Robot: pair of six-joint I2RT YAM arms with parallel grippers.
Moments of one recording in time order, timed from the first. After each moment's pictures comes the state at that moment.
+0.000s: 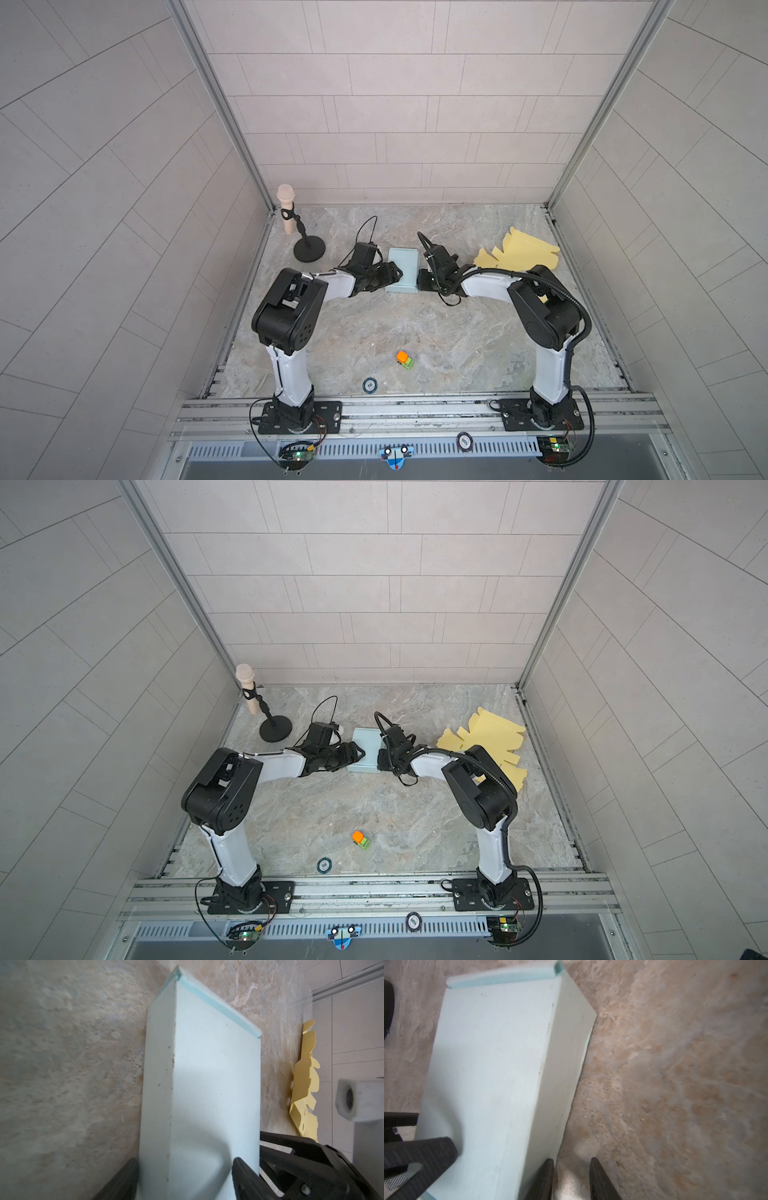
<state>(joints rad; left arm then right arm) -0.40 1.85 0.94 0.10 0.38 -0.69 0.58 1.94 1.14 -0.10 -0.03 0.62</state>
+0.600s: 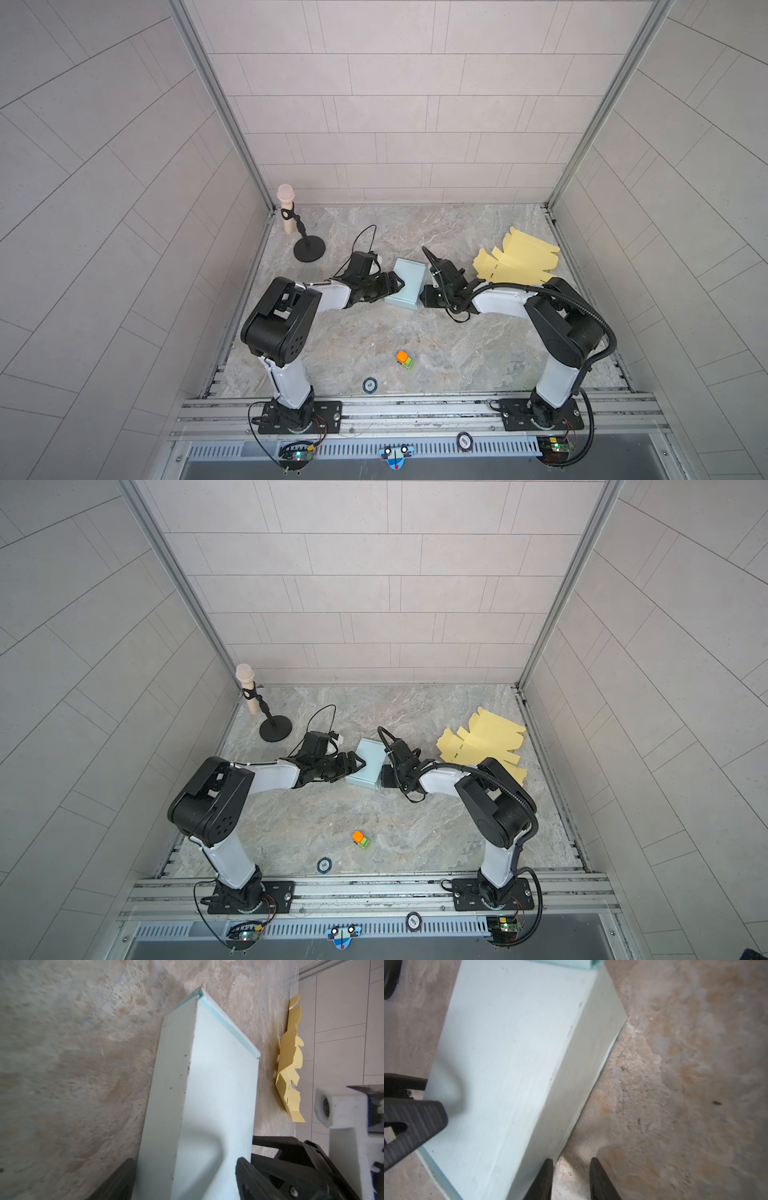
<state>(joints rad) -0.40 1.77 0.82 0.13 0.49 -0.68 0.60 1.79 0.93 -0.06 -0.10 0.64</state>
